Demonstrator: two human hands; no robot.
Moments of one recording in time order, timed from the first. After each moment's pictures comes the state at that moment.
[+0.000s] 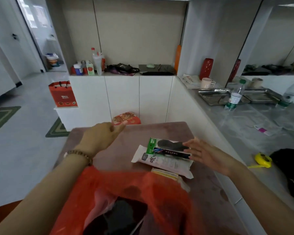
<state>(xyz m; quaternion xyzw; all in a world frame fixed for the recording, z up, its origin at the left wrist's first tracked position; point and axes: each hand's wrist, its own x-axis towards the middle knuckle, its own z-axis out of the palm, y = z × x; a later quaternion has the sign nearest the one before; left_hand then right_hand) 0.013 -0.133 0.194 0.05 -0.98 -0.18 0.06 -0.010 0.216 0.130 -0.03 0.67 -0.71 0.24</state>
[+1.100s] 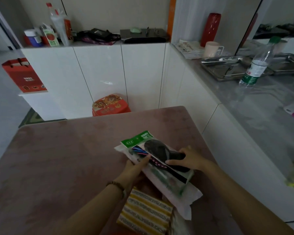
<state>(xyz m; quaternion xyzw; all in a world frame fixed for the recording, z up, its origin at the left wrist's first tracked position) -0.143 0.000 -0.076 0.26 -0.58 -0.74 -0.21 -0.195 0.224 -0.065 0.01 0.92 -0.27 0.27</state>
